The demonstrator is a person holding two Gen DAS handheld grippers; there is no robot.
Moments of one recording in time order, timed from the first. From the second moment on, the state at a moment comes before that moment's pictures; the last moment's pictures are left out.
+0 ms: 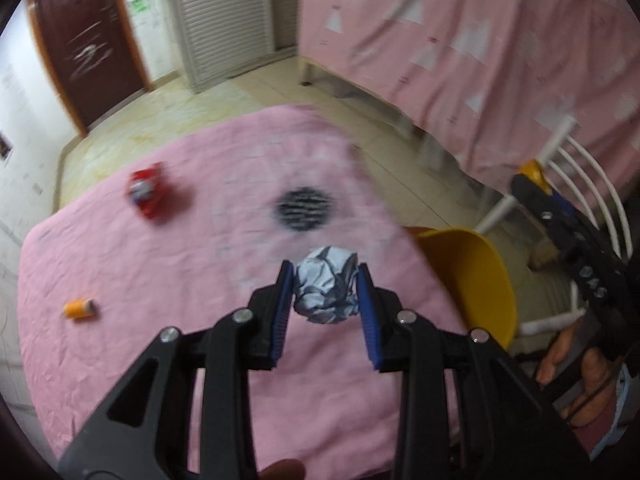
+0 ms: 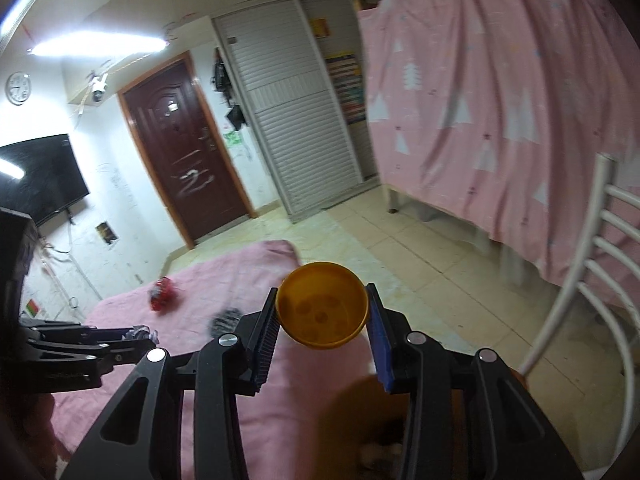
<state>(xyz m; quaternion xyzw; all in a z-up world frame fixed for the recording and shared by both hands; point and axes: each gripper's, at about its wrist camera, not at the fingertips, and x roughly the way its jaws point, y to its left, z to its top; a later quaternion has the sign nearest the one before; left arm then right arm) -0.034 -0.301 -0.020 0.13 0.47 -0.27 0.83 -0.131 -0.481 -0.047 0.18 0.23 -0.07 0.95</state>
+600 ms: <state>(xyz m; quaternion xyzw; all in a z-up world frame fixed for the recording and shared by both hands) -0.078 -0.416 -0.040 0.19 0.48 -0.34 0.79 -0.170 -0.540 -0.094 0.22 0.27 -0.11 0.93</state>
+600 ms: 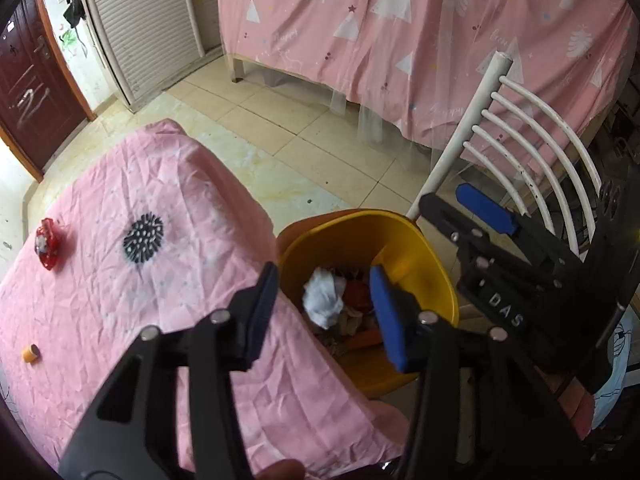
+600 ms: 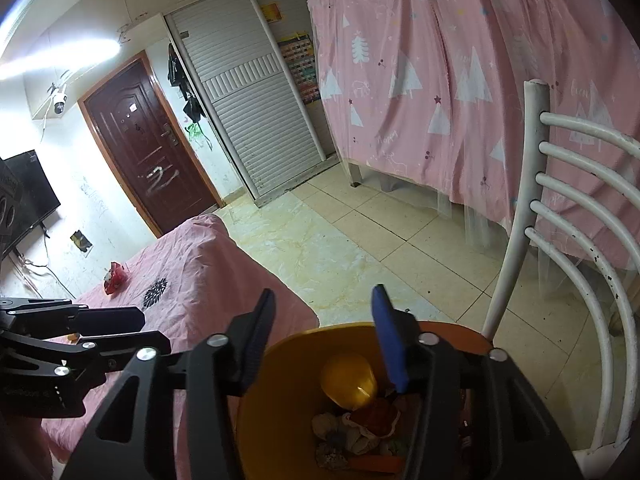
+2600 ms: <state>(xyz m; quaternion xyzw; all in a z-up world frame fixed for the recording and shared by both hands) 0.076 -0.057 -0.059 0.01 0.51 -0.11 0.85 0.055 -0.250 -0.061 0.05 0.37 0.10 0.92</state>
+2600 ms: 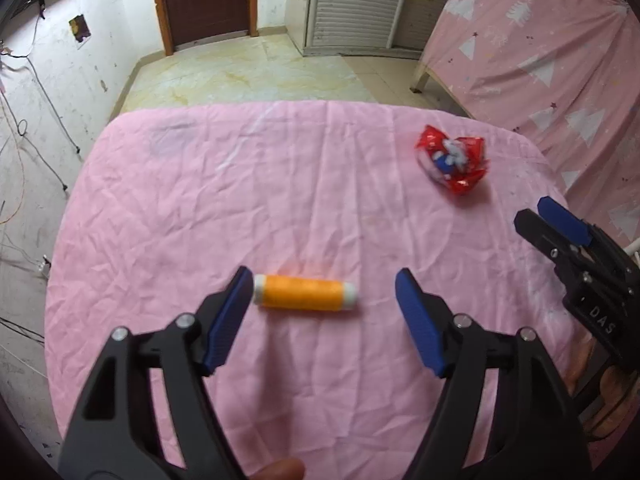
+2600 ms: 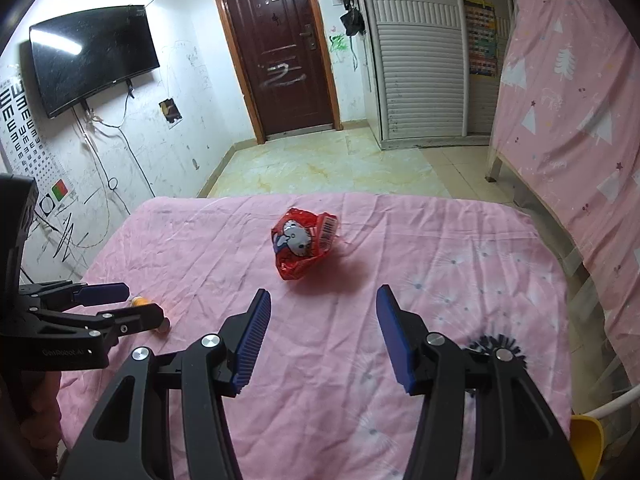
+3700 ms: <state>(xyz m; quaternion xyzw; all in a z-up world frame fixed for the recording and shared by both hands) 0.076 -0.059 -0.090 0.05 0.47 -0.08 0.88 0.149 -0.204 -0.095 0.01 0.42 0.10 0.90</state>
